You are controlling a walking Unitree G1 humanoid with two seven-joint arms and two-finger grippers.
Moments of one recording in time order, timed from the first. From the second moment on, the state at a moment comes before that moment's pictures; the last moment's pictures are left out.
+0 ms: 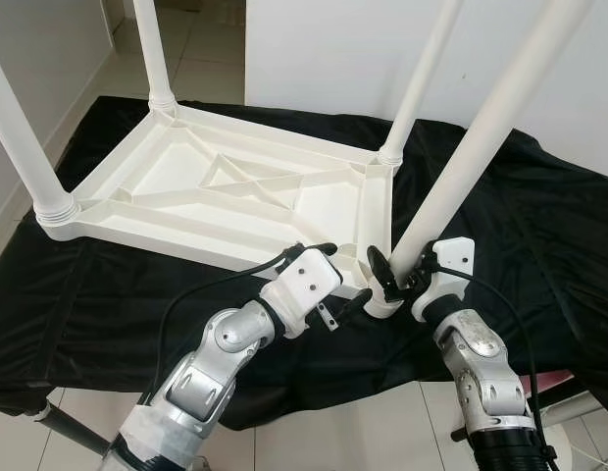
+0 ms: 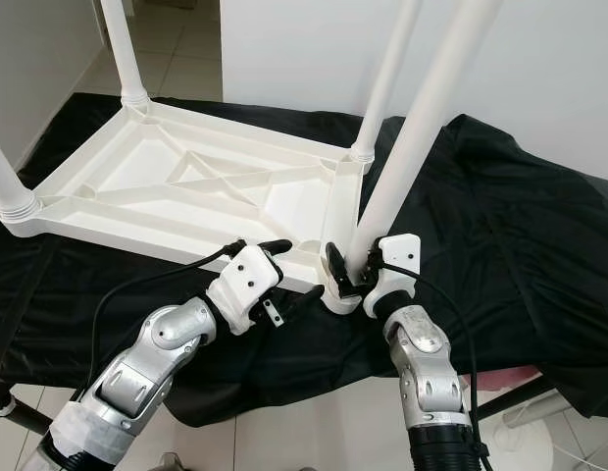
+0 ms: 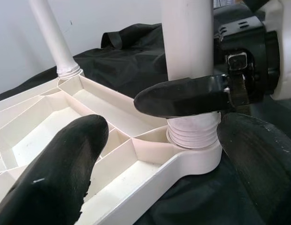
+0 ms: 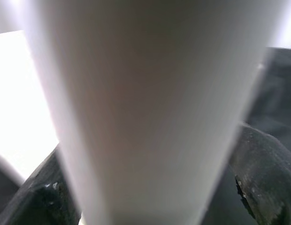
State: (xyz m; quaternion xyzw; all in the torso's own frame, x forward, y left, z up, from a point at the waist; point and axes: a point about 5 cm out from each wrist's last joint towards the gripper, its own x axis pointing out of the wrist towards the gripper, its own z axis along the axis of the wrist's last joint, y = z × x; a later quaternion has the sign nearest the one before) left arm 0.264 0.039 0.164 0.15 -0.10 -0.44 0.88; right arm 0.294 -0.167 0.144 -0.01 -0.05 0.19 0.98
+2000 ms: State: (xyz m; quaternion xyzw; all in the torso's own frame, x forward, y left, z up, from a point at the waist) left arm 0.266 0.041 0.167 0.13 -0.09 -0.43 0.89; right arm 0.294 -0.122 0.148 0.04 -0.04 0.00 1.00
